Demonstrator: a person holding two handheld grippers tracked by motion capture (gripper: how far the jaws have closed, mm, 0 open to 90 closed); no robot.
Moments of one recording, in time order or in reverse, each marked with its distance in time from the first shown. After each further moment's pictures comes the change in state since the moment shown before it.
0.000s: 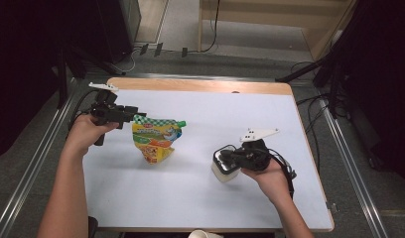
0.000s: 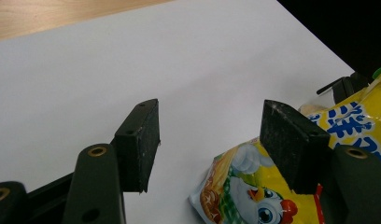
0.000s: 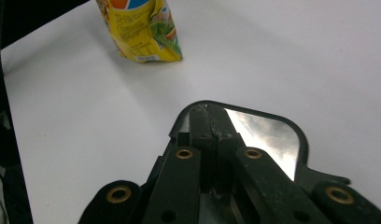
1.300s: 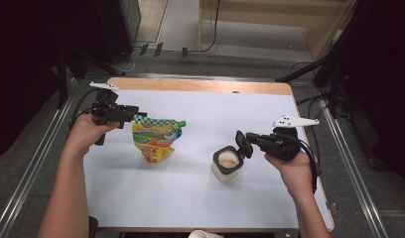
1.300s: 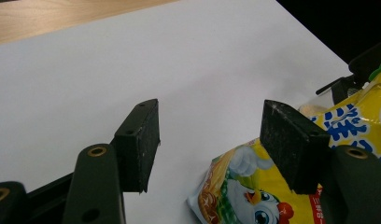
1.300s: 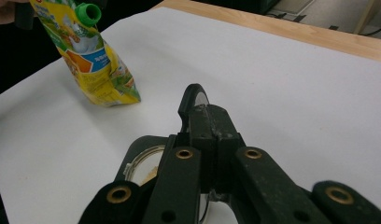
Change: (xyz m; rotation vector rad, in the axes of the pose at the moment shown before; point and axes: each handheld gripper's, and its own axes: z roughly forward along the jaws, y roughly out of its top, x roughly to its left) left arm -0.003 0.002 0.001 -0.001 0.002 0.009; right arm -0.025 0.014 -0.066 -0.140 -0.145 0.082
